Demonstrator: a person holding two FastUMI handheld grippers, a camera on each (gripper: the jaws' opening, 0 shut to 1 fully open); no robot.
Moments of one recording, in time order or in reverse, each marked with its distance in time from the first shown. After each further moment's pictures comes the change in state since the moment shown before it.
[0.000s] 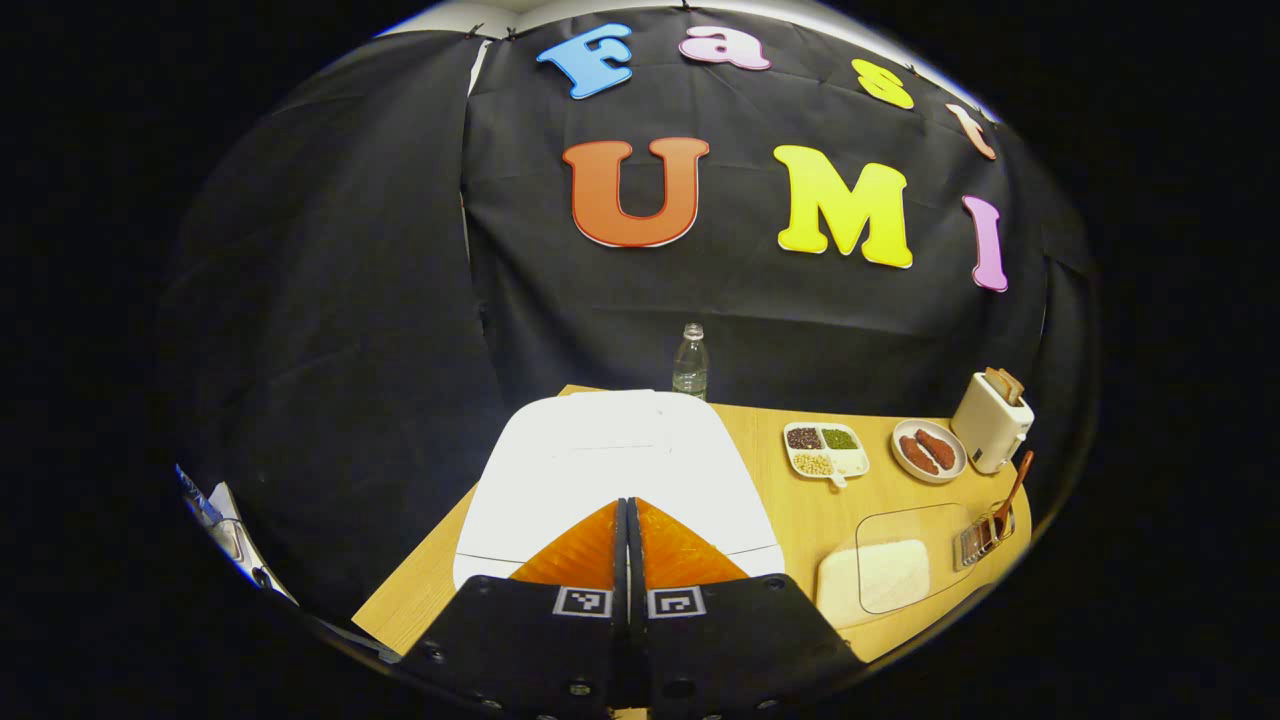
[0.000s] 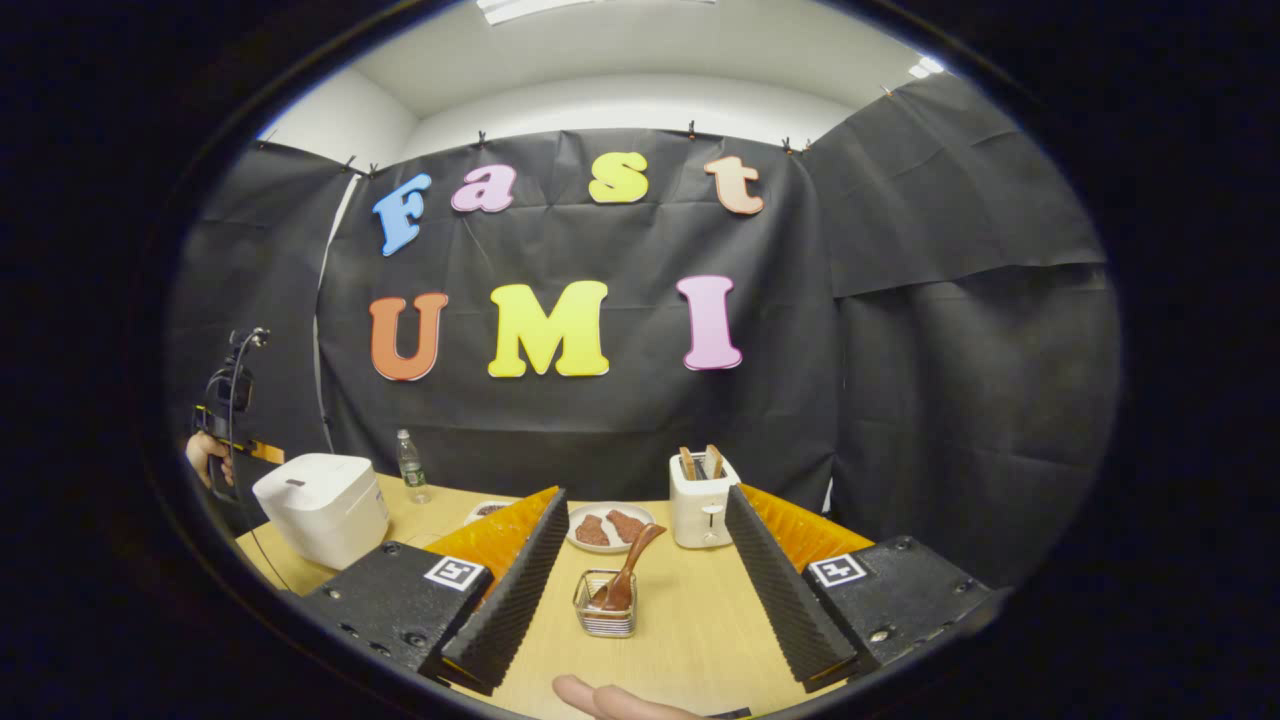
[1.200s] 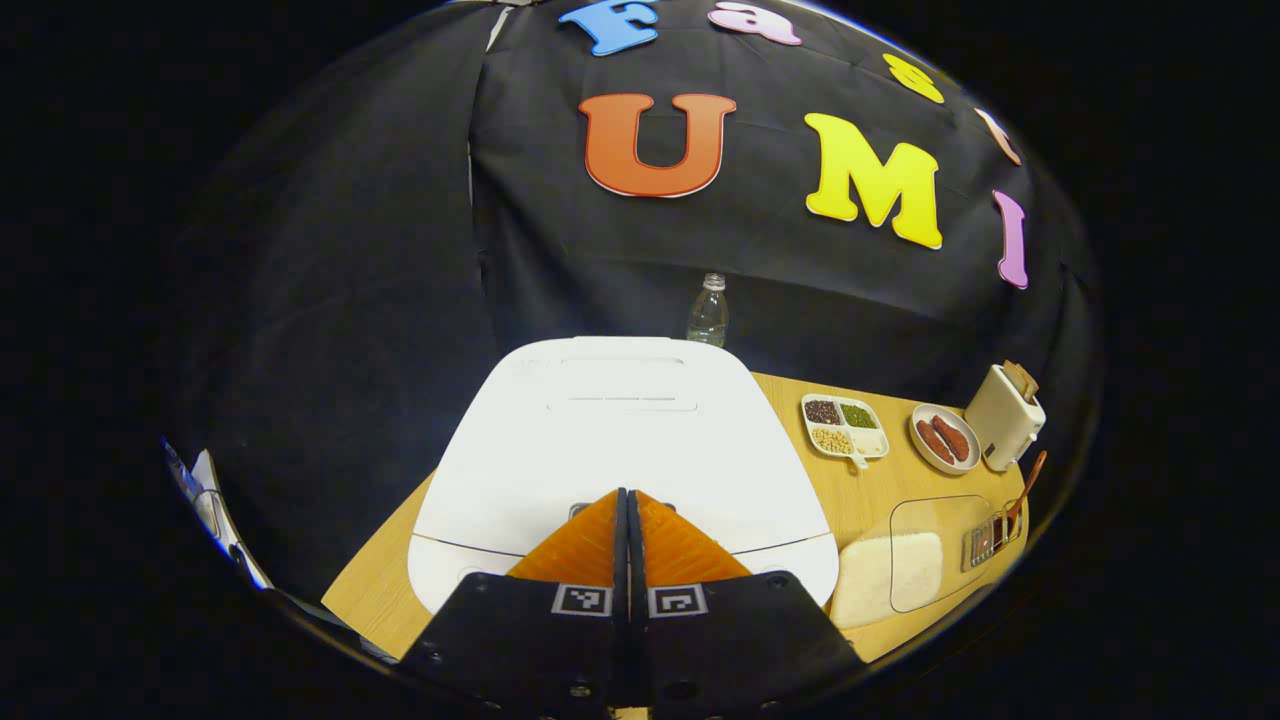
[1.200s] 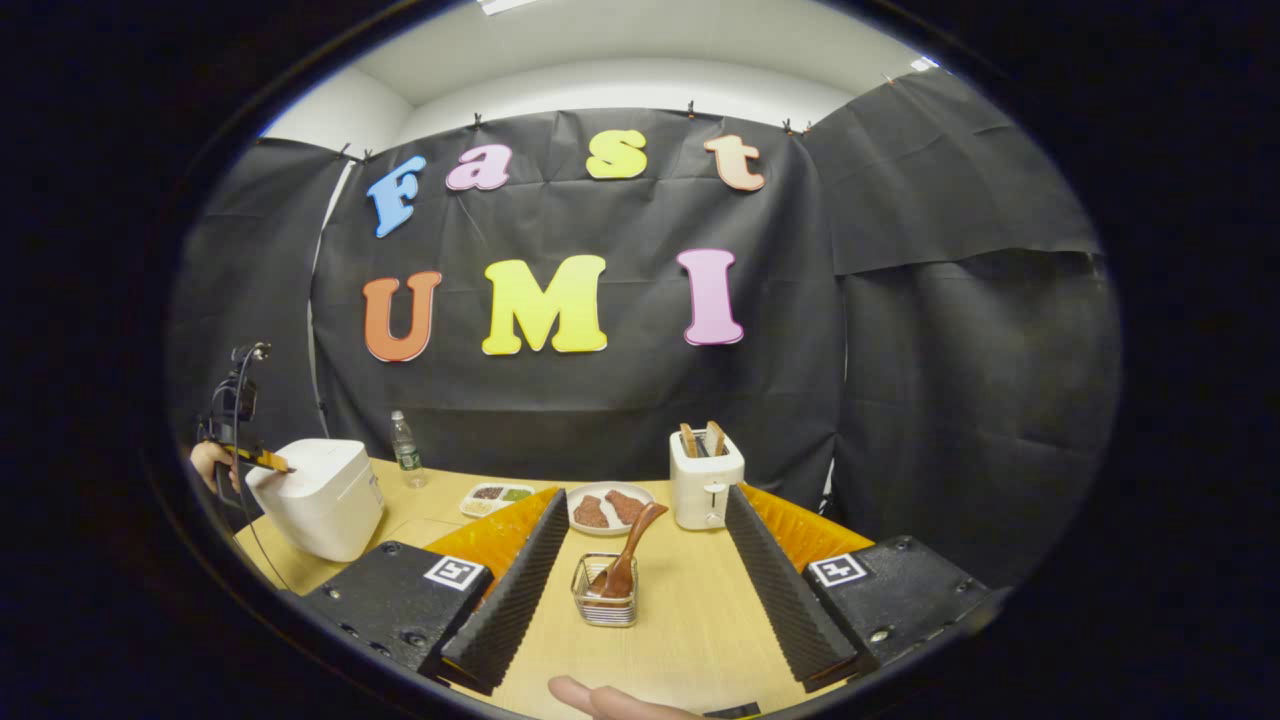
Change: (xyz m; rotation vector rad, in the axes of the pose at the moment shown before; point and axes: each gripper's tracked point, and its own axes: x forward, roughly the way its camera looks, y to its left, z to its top) left arm 0.028 0.007 -0.037 -0.083 0.099 -0.031; right arm 0.010 0.000 -0.024 0.005 0.052 -0.013
